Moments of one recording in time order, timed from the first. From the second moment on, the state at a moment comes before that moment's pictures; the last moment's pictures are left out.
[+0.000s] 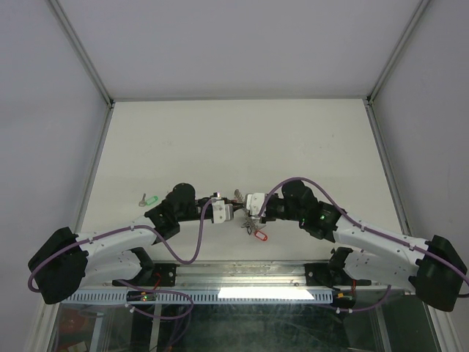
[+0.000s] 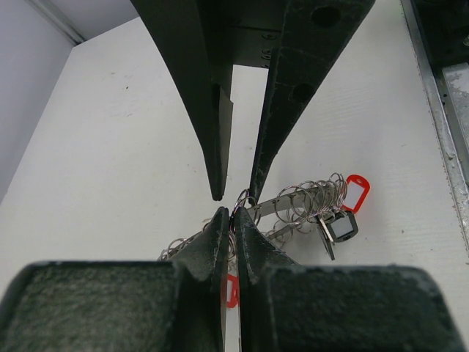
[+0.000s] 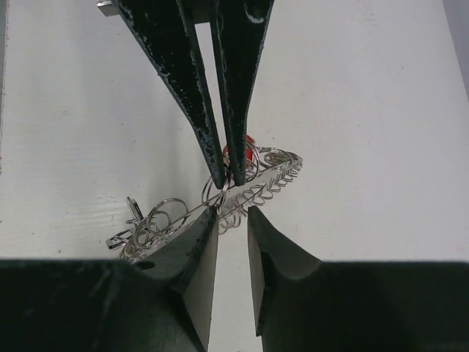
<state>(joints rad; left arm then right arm) -0.87 1.08 0.41 0.49 0.51 0.54 0.94 0.99 0.54 0.00 -0.32 -0.63</state>
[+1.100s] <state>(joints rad) -0.87 1.10 0.43 0.45 0.52 0.55 0.95 0.97 0.54 0.00 -0.33 -0.63</state>
